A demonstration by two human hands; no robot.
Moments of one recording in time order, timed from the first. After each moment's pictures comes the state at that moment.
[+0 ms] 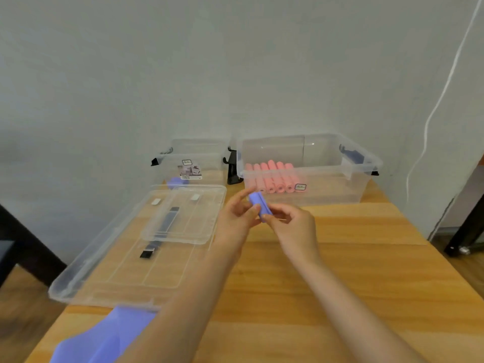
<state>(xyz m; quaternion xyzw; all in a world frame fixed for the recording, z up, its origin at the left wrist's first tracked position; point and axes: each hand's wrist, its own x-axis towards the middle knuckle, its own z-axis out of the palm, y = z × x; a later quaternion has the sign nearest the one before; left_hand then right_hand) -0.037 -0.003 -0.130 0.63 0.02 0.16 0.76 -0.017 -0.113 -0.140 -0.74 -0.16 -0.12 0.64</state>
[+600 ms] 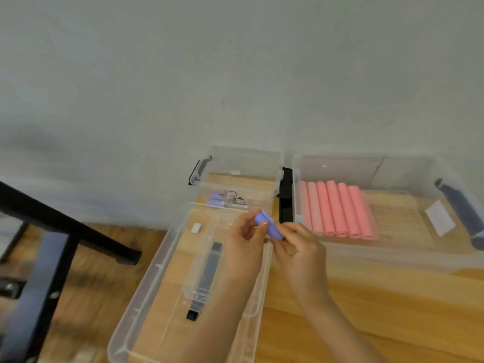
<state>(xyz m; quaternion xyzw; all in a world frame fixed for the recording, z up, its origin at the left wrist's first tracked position) 0.058 0.102 -0.048 0.67 0.26 0.19 0.67 0.086 0.009 -0.074 -0.83 -0.21 -0.13 0.50</state>
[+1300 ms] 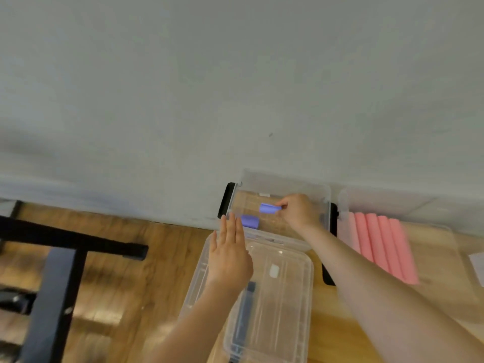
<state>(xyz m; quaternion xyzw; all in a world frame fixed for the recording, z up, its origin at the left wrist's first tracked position) 0.114 0.270 -0.042 0.96 0.21 -0.16 0.11 0.272 0.170 -0.066 -0.92 -0.15 0.21 0.29</state>
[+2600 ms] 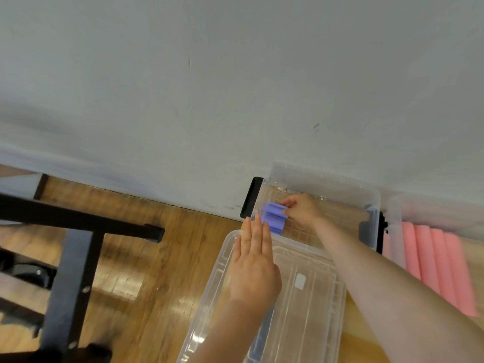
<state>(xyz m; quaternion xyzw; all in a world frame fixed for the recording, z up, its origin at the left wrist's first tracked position) 0.111 0.272 -0.075 0.97 0.20 -0.06 0.11 0.300 0.218 -0.145 -0.86 -0.14 0.36 0.32</state>
